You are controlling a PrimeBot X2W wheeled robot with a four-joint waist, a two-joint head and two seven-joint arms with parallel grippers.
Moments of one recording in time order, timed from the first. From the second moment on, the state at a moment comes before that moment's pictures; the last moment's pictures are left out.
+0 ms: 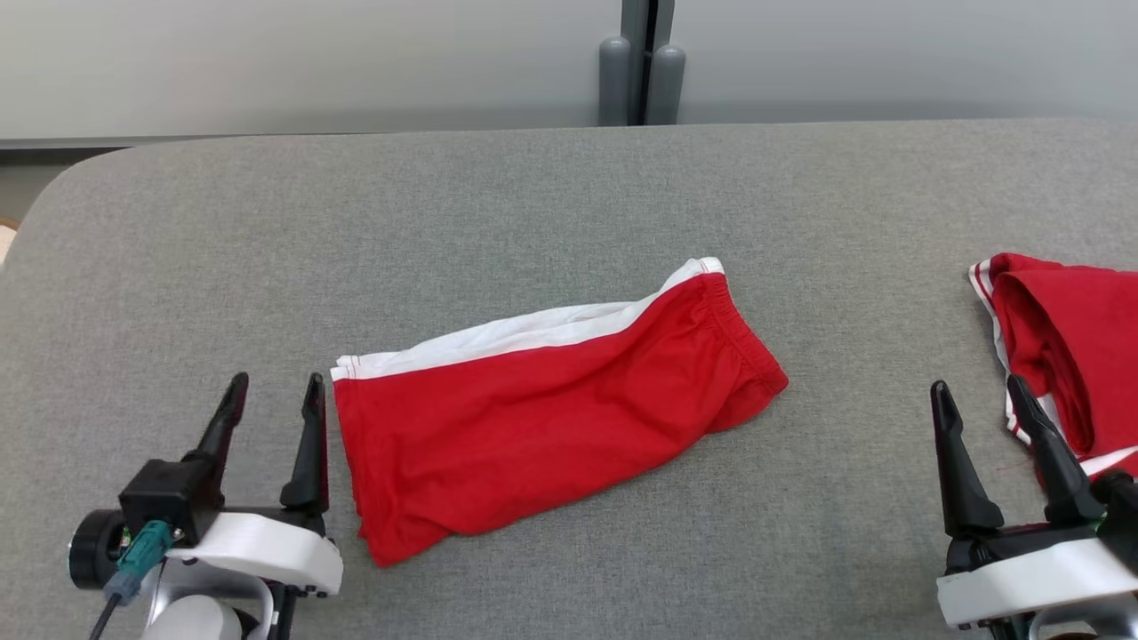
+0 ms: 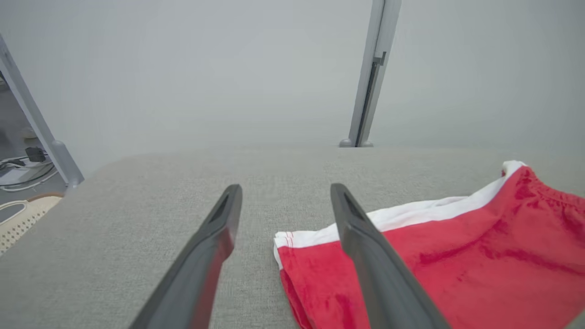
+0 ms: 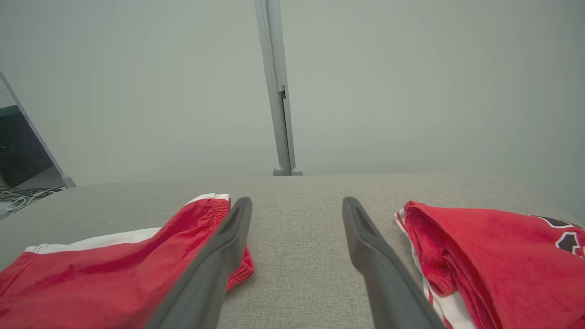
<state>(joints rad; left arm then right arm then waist) -0.15 0.37 -0.41 0.17 -0.56 0.23 -0.25 0.05 -0.11 0.01 -0.10 0.22 0.13 -0.03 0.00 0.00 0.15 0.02</state>
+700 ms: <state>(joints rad) -0.03 0.43 -0.37 -0.07 -0.49 0.30 -0.25 0.08 -0.12 0.00 -0.11 0.23 0.13 0.01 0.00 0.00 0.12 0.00</state>
